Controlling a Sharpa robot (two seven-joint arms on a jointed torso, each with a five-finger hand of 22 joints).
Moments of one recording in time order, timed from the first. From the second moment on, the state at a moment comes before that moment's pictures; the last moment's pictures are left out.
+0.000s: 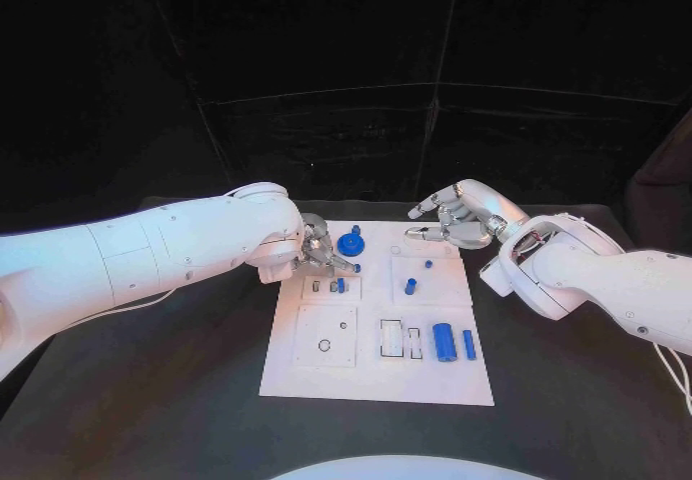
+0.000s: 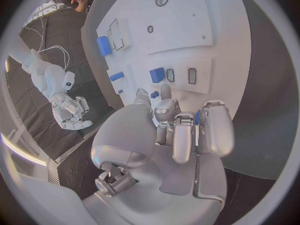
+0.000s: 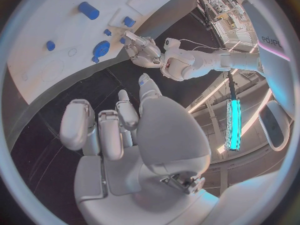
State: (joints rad) left arm 1.37 -0.52 -0.19 1.24 -0.86 0.16 -0.57; left_hand 1.15 0.10 -0.26 0.25 0.05 0.94 0.04 0.66 0.45 1.31 -0.03 1.15 1.00 1.47 -0.08 1.57 1.31 0.08 1.44 0.02 1.36 1.20; right arm 1.22 -0.90 -0.04 1.63 -1.04 -0.47 0.04; right_hand 1.38 -0.03 -0.11 0.18 0.28 0.93 0.15 0.18 0.08 1.31 0.07 1.23 1.22 1.47 -0.01 1.47 1.31 0.08 1.37 0.10 1.38 1.14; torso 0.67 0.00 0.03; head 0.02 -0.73
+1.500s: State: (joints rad) left arm 1.37 -0.48 -0.20 1.21 -0.88 0.24 -0.58; left_hand 1.18 0.11 -0.26 0.24 0.05 0.93 0.04 0.68 0.47 1.31 -0.03 1.16 1.00 1.47 -0.08 1.57 1.31 0.08 1.44 0.02 1.37 1.20; right arm 1.22 -0.90 -0.04 1.62 -1.04 -0.46 0.02; right_hand 1.38 -0.03 -0.12 0.18 0.27 0.93 0.15 0.18 0.08 1.31 0.07 1.23 1.21 1.47 -0.01 1.46 1.31 0.08 1.37 0.09 1.37 1.13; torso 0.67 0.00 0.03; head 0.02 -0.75
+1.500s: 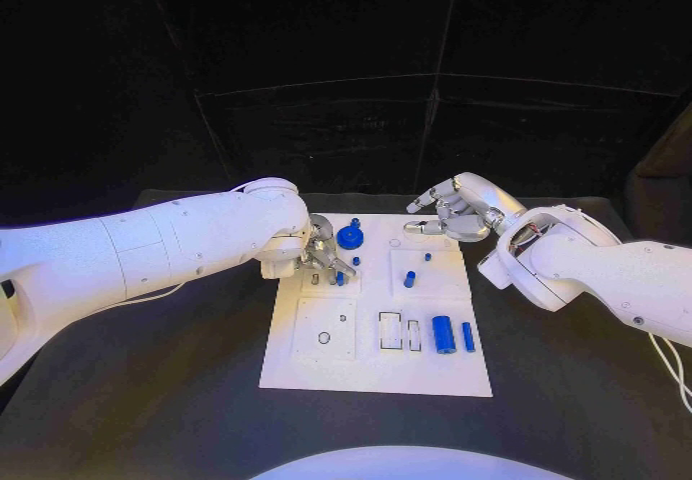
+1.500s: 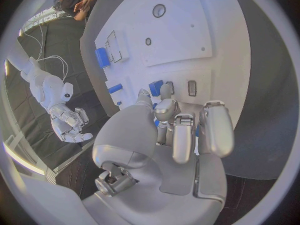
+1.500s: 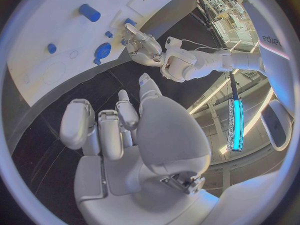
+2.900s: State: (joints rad) left arm 1.36 -0.53 -0.21 1.26 -0.85 0.17 -0.54; left_hand 1.23 -0.01 0.35 0.17 0.06 0.87 0.04 0.71 0.50 1.29 -0.04 1.13 0.96 1.47 -0.10 1.57 1.31 0.08 1.43 0.01 1.36 1.19; right arm 1.22 -0.87 -0.04 1.60 -1.04 -0.45 0.02; right_hand 1.39 -0.03 -0.12 0.17 0.28 0.93 0.15 0.19 0.08 1.31 0.07 1.23 1.21 1.47 -0.01 1.46 1.31 0.08 1.37 0.09 1.37 1.13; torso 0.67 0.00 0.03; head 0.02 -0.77
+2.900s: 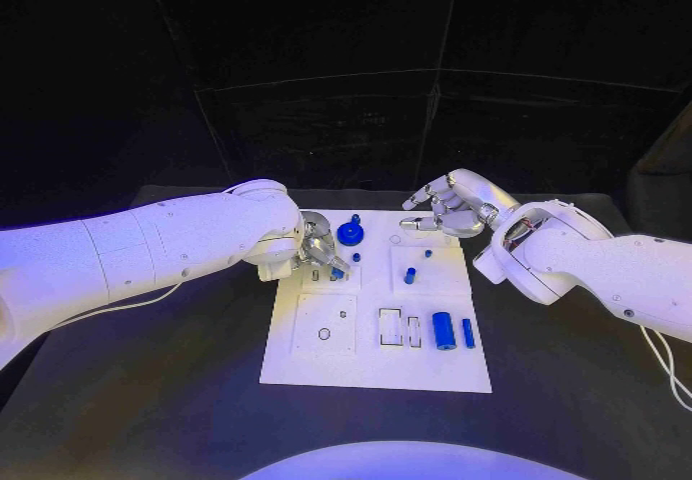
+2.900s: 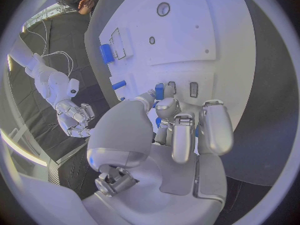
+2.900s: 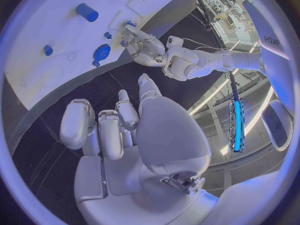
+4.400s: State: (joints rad) left arm 1.33 -0.56 -0.20 1.29 -0.88 0.07 -0.58; left_hand 1.13 -0.07 0.54 0.12 0.05 0.86 0.04 0.74 0.53 1.31 -0.03 1.15 0.98 1.47 -0.10 1.57 1.31 0.08 1.43 0.01 1.35 1.20; right arm 1.22 -0.87 -0.04 1.59 -1.04 -0.44 0.01; right_hand 1.39 -0.03 -0.12 0.17 0.29 0.93 0.15 0.19 0.08 1.31 0.07 1.23 1.21 1.47 -0.01 1.46 1.31 0.08 1.37 0.09 1.37 1.12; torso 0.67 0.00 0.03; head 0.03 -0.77
